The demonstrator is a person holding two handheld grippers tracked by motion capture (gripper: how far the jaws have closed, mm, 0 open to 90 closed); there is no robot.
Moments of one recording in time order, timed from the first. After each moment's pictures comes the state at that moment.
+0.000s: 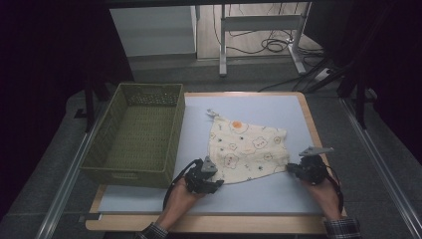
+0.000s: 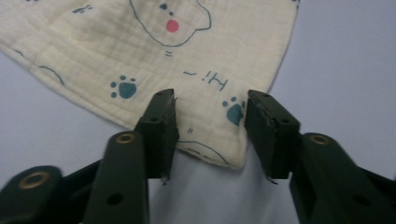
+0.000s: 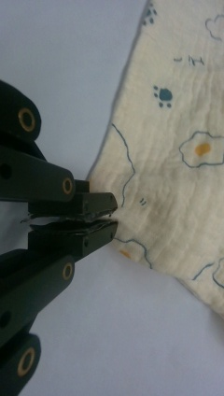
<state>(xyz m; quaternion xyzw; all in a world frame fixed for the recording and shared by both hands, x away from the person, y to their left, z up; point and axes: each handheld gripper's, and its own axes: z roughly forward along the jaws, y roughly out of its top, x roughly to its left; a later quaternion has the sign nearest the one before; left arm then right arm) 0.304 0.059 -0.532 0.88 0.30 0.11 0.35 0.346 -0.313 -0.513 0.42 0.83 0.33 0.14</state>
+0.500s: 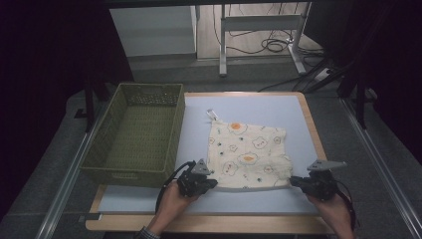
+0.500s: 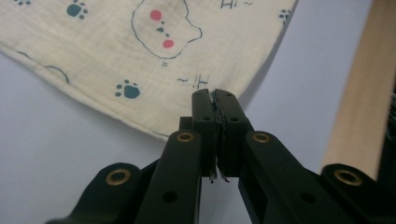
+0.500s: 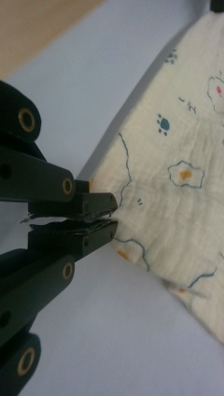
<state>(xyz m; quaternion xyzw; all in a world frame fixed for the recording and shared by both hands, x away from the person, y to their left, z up) 0.284 0.083 -0.516 0.88 0.28 0.05 0.37 0.292 -0.319 -0.498 0.40 0.84 0.35 0.11</state>
